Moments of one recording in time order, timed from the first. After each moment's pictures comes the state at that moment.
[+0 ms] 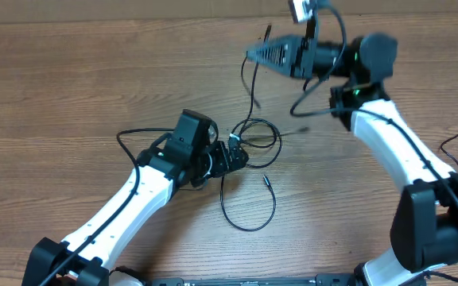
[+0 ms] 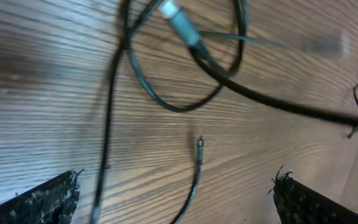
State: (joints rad) left arm -0.47 1.46 0.88 -0.46 0.36 -0.82; right arm 0.20 1.76 1.32 0.86 -1.25 1.28
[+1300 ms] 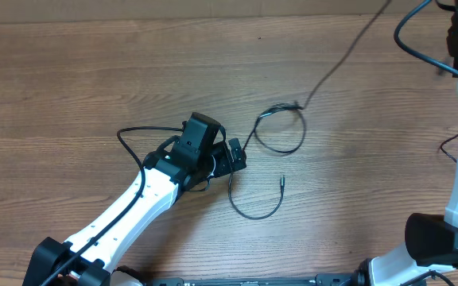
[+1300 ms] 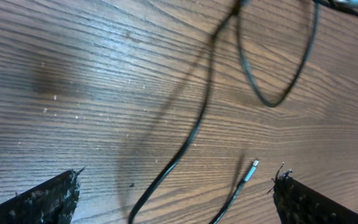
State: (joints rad) left arm -0.52 1.46 0.88 -0.46 0.19 -0.83; right arm -0.08 1.76 2.19 -0.52 0.10 0.32
